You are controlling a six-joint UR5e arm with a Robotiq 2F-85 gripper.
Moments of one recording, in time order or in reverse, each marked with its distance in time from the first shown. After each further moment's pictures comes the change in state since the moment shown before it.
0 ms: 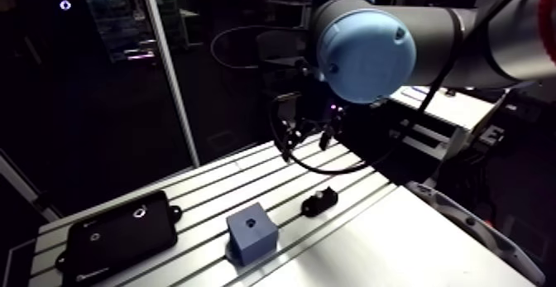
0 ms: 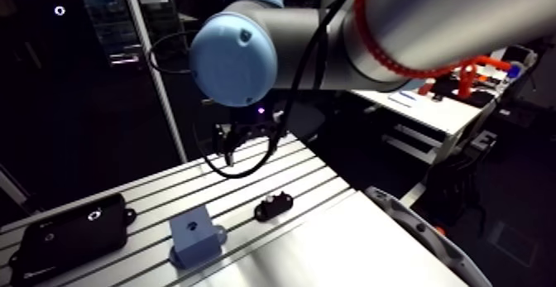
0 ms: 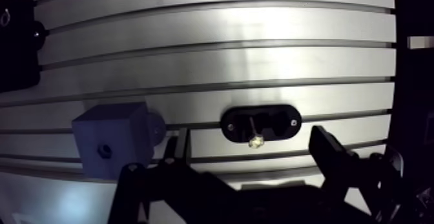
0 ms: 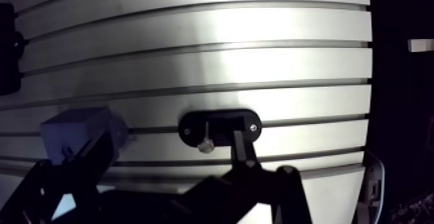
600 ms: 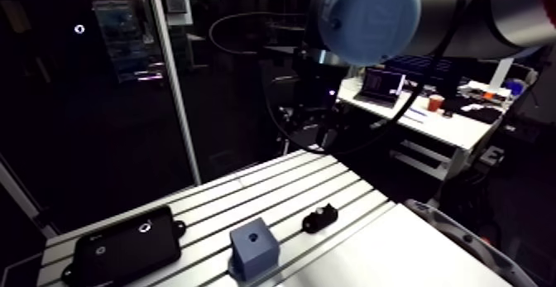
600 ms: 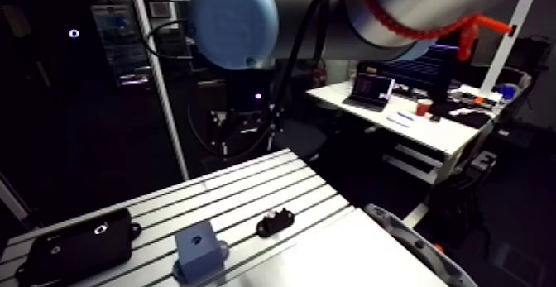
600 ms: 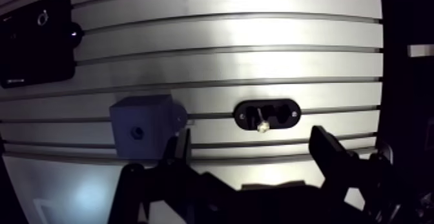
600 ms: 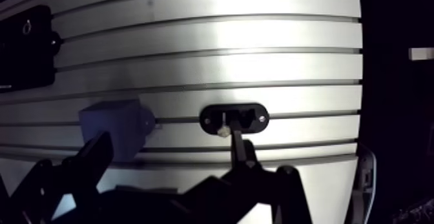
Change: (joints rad) arm 0.007 -0.089 -0.076 0.152 0.038 -0.001
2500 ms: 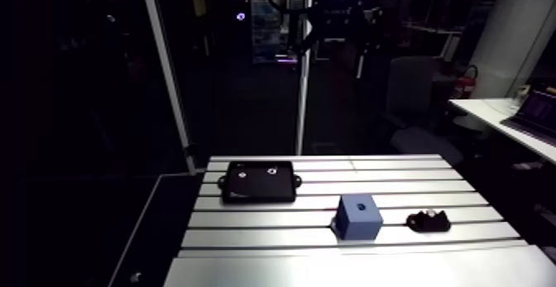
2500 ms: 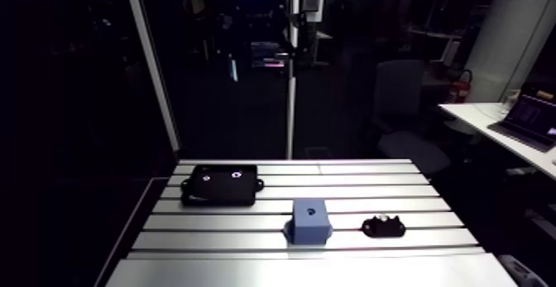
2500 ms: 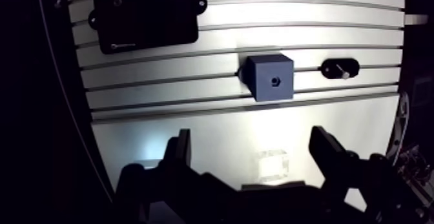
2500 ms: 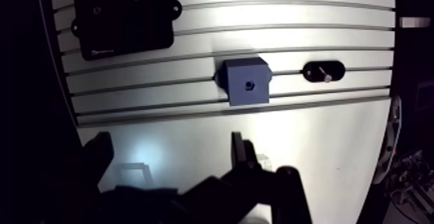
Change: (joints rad) arm 0.523 0.018 -0.420 0.502 -0.154 0.537
